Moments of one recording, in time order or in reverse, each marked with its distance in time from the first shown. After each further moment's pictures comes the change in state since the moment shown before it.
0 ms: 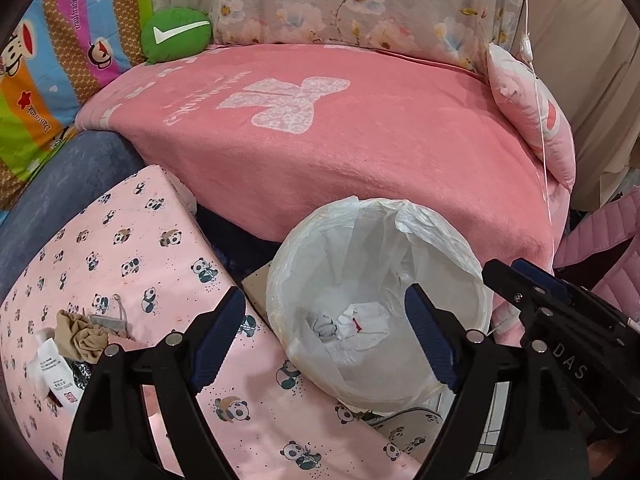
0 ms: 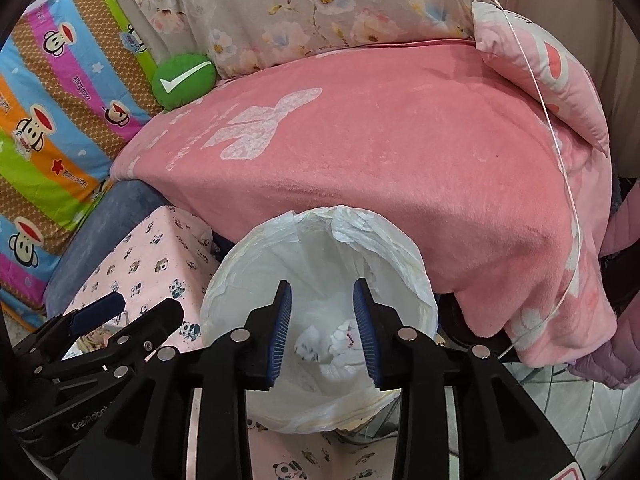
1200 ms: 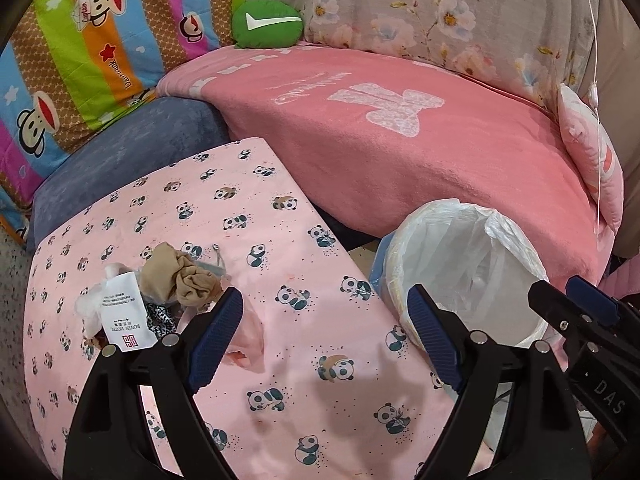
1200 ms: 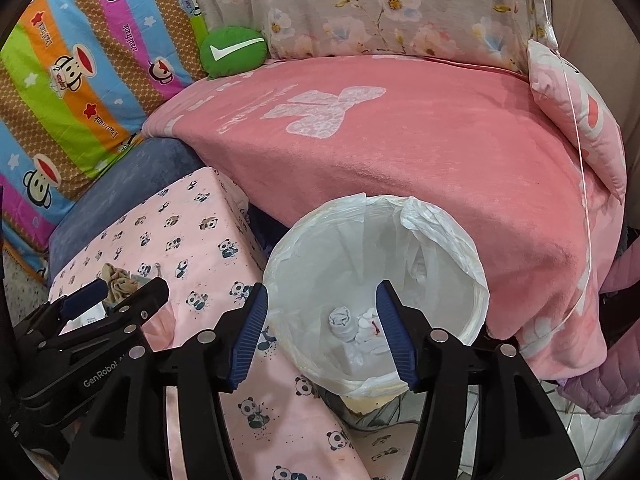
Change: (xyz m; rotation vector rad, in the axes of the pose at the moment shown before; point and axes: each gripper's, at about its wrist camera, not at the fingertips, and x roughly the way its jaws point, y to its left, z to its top) left arm -0.039 0.080 -0.043 -0.182 -0.038 0.186; right arm -0.023 0.084 -0.032 -0.183 0.024 0.015
